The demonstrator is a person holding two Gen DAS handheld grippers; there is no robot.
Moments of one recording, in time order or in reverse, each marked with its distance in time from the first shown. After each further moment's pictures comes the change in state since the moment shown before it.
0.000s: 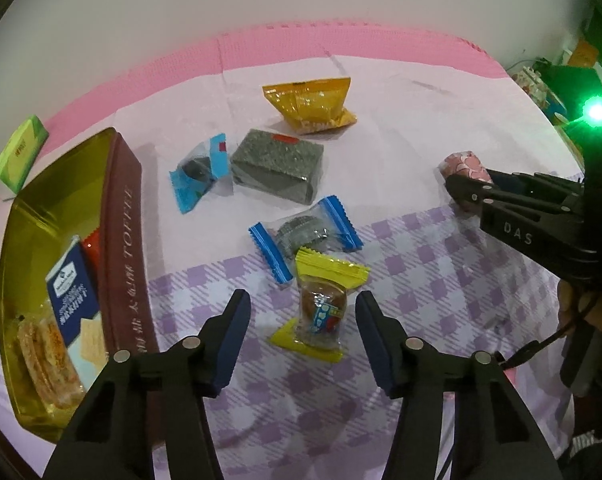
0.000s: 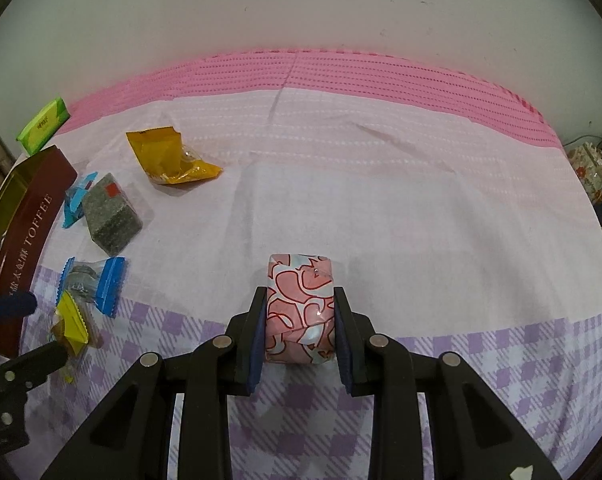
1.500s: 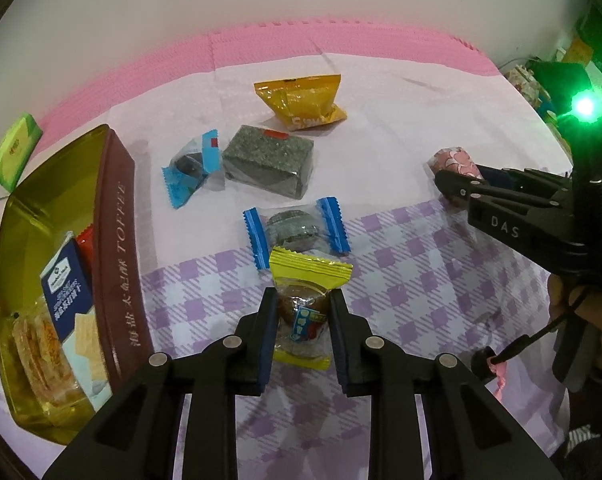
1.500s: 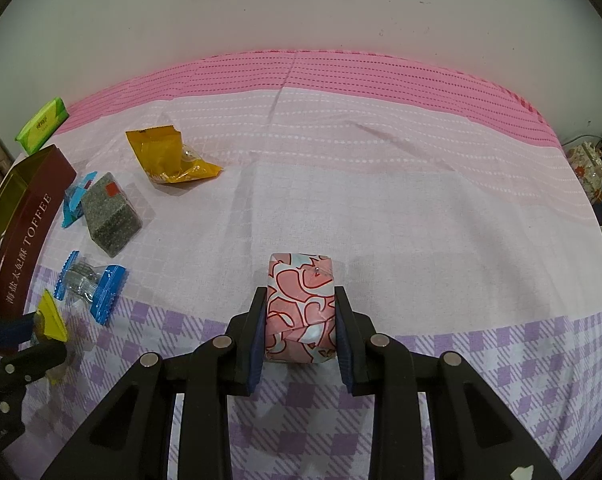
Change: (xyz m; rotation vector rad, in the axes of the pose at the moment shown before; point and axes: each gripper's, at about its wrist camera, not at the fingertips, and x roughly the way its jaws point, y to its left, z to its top) left arm -0.002 -0.002 -0.003 0.009 0.000 -0.026; right arm 0.002 0.001 0.000 -0.004 0.001 -0.006
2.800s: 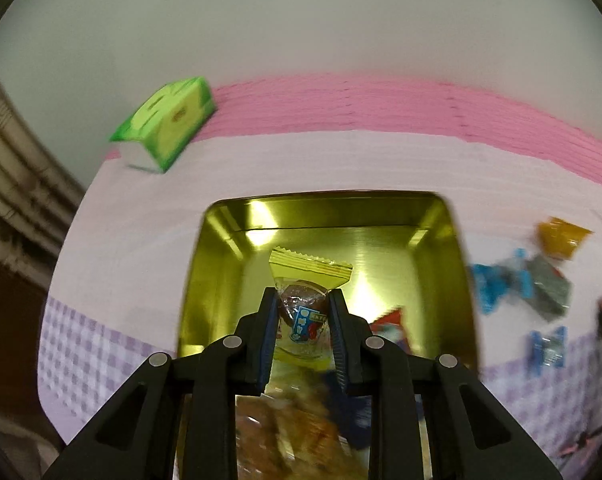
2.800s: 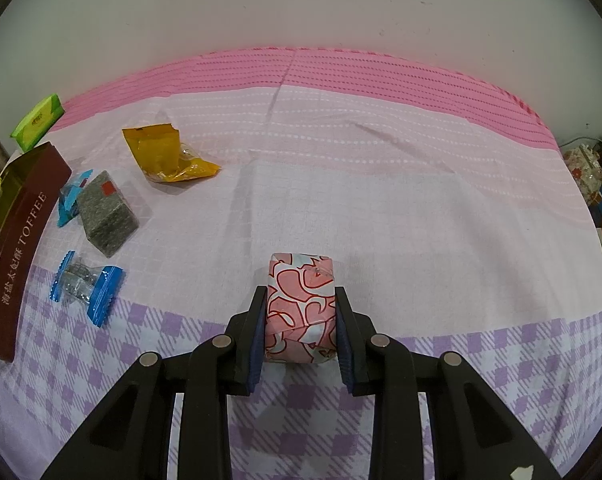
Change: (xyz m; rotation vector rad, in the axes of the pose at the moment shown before) left arm -0.024 0.206 0.038 -0.299 -0.048 0.336; right arm -0.001 0.003 0.002 -0.001 0.017 -0.025
